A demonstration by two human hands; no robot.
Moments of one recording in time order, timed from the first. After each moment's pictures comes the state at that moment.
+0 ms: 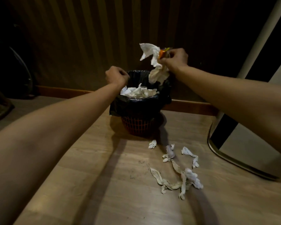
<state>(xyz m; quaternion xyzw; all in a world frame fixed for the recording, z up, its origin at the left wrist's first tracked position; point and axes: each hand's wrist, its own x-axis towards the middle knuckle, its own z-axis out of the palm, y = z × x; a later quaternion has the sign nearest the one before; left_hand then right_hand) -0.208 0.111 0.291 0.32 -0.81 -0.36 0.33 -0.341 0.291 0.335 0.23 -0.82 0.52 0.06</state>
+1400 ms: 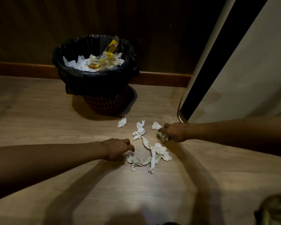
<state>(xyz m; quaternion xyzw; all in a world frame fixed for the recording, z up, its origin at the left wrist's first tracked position) -0.130 0.260 0.046 -0.18 -0.94 -0.03 -0.27 -0.314 0.511 0.056 0.50 -0.81 -0.18 -0.26</state>
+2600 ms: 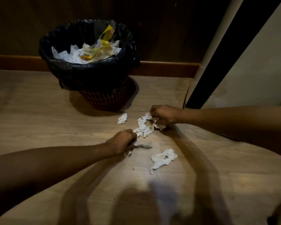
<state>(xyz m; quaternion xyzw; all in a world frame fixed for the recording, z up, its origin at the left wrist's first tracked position) -0.162 0.272 0.008 -0.08 -0.97 -0.17 -0.12 -0.363 0.453 0.036 0.53 -0.82 -0.03 -0.19</state>
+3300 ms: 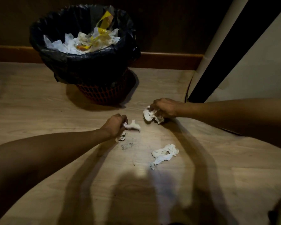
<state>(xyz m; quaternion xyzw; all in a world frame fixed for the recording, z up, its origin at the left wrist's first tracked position) -0.191 0.221 -0.023 0.04 -0.98 -0.19 -0.08 -0.371 0.444 0.027 0.51 -0.83 -0.02 -0.22</state>
